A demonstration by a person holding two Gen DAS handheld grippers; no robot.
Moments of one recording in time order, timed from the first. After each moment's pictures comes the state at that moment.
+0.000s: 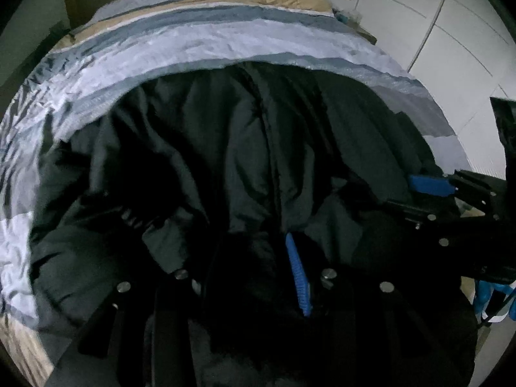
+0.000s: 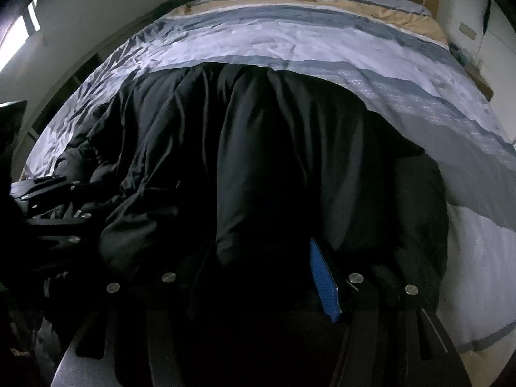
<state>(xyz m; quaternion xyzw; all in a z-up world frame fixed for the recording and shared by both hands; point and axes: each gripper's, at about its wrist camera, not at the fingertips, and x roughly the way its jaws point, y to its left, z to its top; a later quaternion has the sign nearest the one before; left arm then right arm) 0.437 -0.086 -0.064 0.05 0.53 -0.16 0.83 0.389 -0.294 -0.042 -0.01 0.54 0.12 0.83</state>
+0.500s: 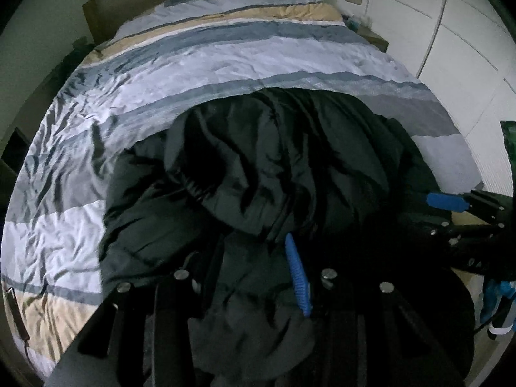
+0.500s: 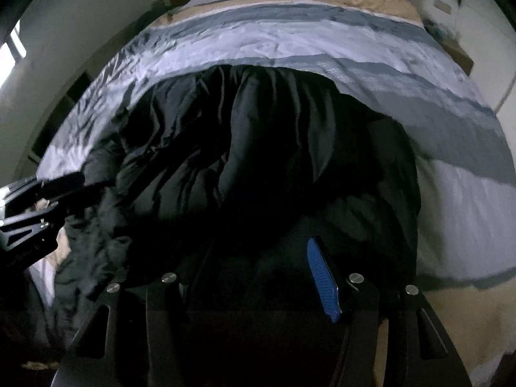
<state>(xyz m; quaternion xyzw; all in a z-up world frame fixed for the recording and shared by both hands) 0.379 -0.062 0.017 0.08 0.51 -0.12 0.85 0.329 -0.297 0.005 0.04 0.55 0.08 0.83</state>
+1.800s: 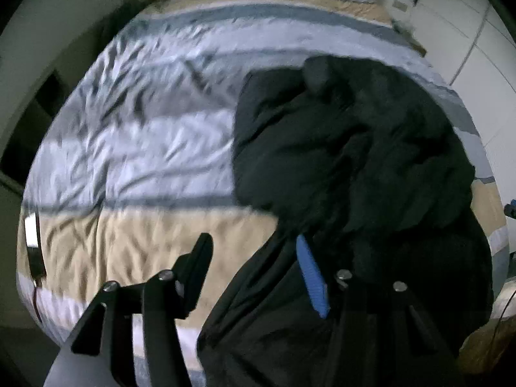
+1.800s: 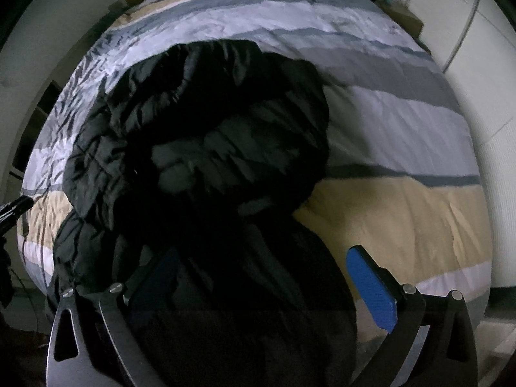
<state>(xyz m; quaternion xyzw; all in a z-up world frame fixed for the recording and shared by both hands) 0.285 0.155 0.022 0.03 0.56 -0.05 0.82 0.210 -0.350 0.043 0.06 0.60 -0.01 0.80</state>
